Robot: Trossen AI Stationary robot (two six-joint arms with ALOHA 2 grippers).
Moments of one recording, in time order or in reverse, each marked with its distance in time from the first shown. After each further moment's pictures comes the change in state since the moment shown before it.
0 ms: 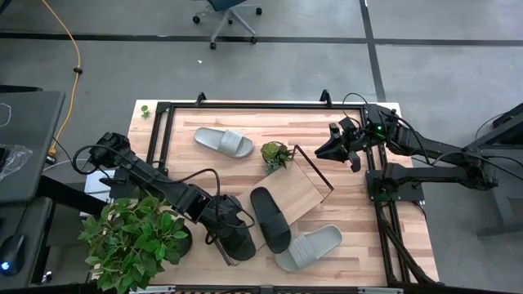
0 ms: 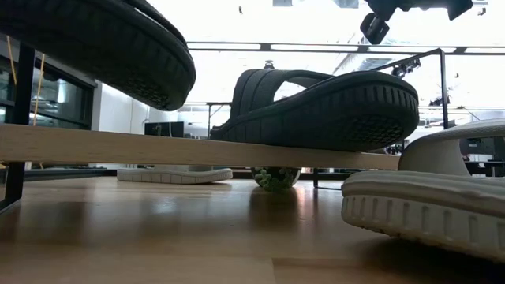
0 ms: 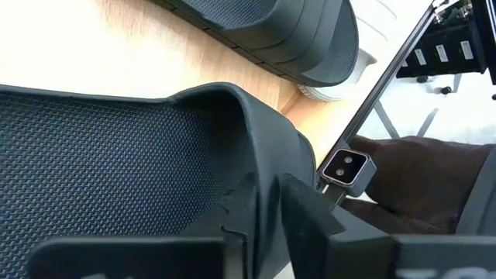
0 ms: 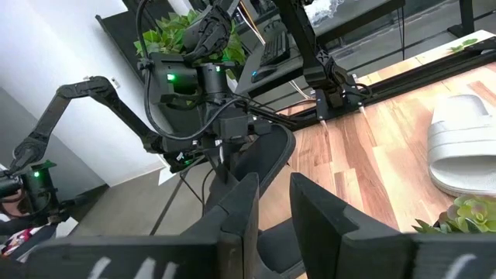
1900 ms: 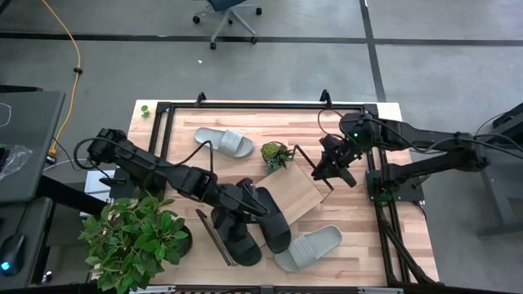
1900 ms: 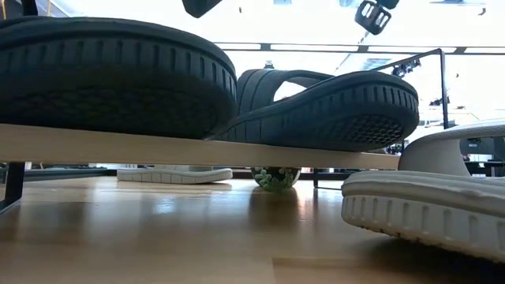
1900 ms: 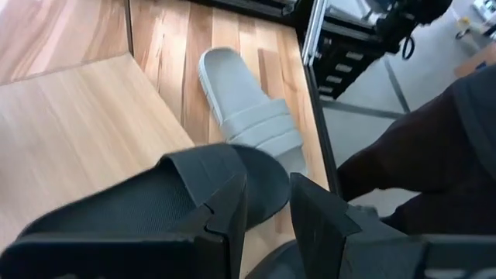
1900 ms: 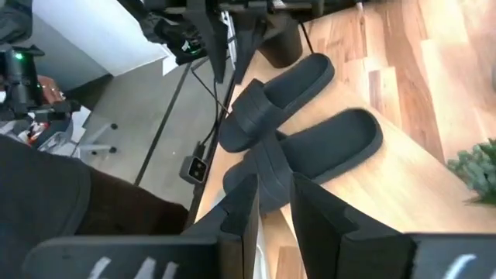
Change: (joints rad) left arm 0.159 -0.045 0.000 0.319 0.008 0.892; right arm 0.235 0.235 0.305 -0.499 0.064 -0.182
